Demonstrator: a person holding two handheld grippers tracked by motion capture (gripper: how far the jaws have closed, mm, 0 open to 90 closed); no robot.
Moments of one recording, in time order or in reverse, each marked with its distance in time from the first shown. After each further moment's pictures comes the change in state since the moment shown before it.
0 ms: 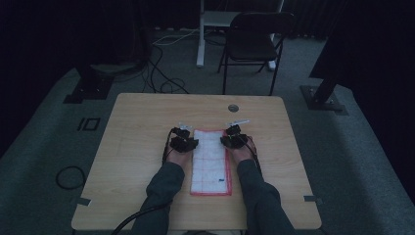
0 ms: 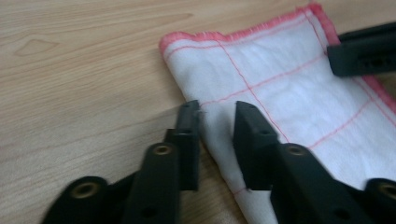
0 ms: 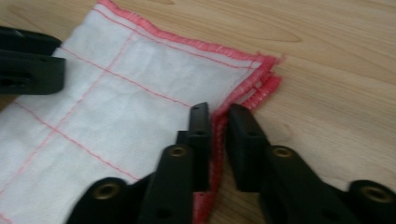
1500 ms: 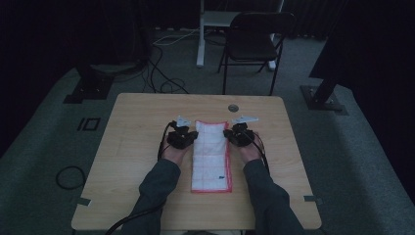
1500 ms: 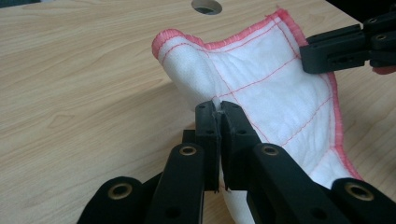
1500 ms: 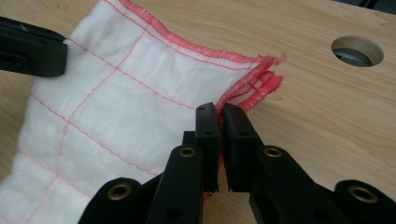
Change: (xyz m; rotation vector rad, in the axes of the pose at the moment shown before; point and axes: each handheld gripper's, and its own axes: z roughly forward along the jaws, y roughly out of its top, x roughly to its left) left arm -0.016 0.019 -0.055 -0.132 -0.048 0.108; right arm 0.004 0.010 -0.052 -0.159 0.038 -0.099
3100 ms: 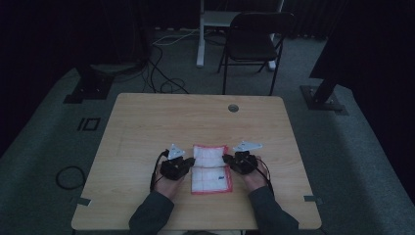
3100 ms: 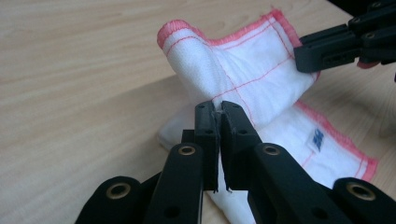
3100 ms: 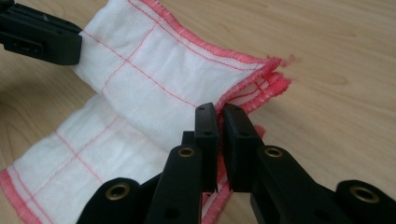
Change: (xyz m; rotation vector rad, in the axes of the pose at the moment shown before) left arm -0.039 -0.079 -0.046 -0.011 -0.059 -0.013; right arm 0.042 -0.067 -0.040 0.009 0.109 -0.066
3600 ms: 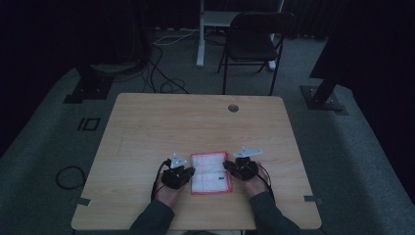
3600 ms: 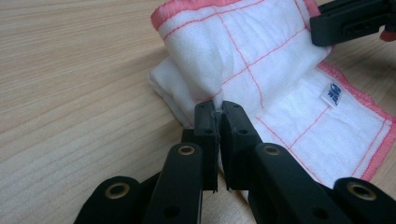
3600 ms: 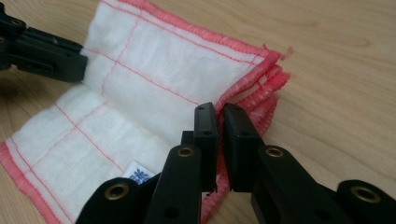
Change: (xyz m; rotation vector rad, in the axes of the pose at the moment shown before) left arm -0.006 -0.028 0.010 0.064 0.014 -0.016; right arm 0.003 -0.021 0.003 0.033 0.016 0.026
